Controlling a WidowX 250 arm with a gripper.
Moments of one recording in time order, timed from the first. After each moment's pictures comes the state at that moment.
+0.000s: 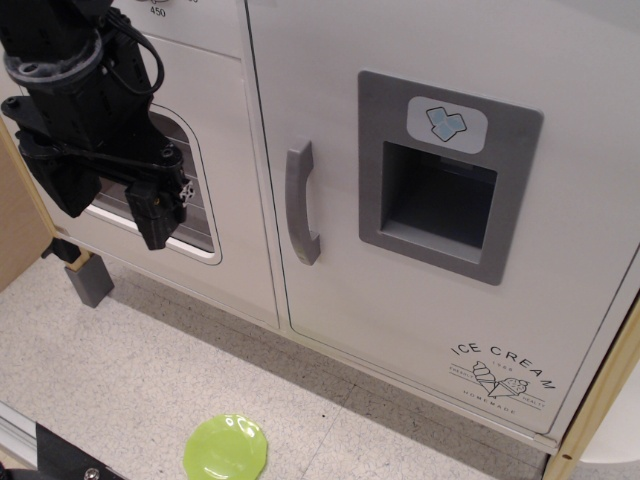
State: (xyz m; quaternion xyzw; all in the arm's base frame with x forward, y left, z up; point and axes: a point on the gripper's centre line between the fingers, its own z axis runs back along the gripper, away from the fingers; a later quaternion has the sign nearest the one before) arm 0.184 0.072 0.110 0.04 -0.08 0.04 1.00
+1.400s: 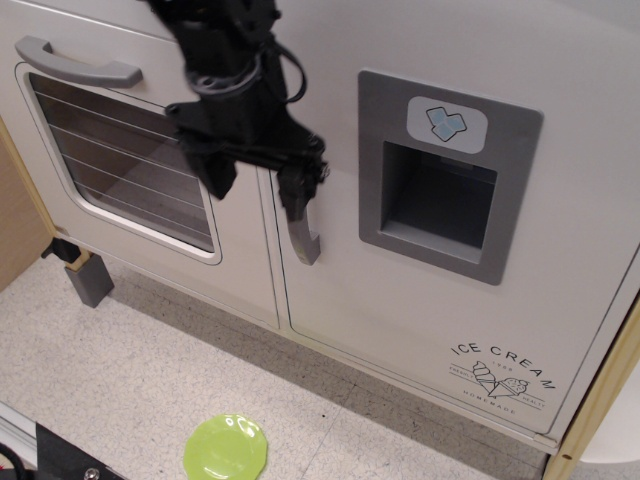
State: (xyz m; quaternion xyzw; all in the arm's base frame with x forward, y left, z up) arm 0.273 0.042 0.067 0.01 -0.12 0.06 0.99
